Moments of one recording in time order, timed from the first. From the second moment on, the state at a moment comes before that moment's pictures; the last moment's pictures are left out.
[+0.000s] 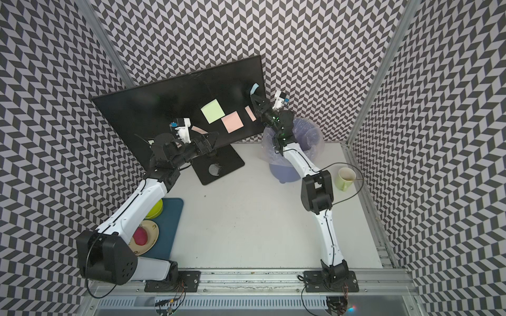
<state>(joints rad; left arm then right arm) -0.17 1.40 1.21 0.12 0.43 -0.54 0.34 2.38 2.25 0.65 -0.39 1.43</state>
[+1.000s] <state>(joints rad) -0.17 1.42 1.23 0.11 0.44 -0.52 0.34 2.32 2.12 0.76 -0.45 1.40</state>
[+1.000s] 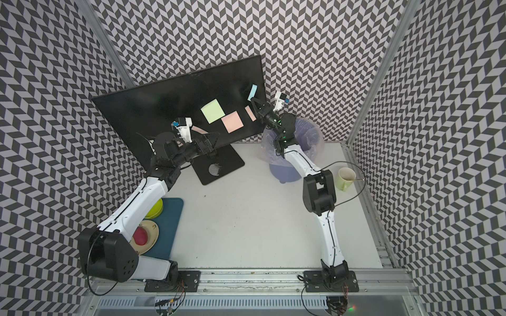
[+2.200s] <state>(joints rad) -0.20 1.43 1.24 0.07 0.42 -0.50 0.22 1.81 1.81 -0.17 -0.10 0.15</state>
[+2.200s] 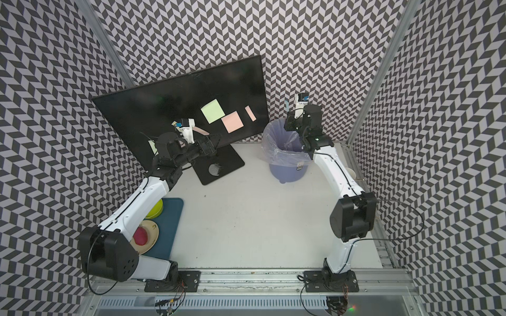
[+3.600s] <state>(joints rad) -0.20 1.42 1.26 0.00 0.42 -0.44 0.36 2.21 2.26 -0.18 -0.44 0.37</state>
